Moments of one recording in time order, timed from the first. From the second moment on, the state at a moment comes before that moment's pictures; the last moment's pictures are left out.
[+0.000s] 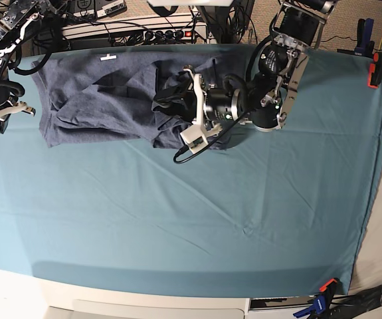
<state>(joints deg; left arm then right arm) -1.8 -4.0 20.5 91.4 -50.0 -40.7 59.2 -11.1 12.2 49.6 117.1 17.5 22.2 -56.6</state>
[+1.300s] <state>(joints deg) -7.6 -0.4 22.5 94.1 -37.6 -35.3 60.4 -11.1 12.2 49.6 117.1 17.5 22.2 -56.6</state>
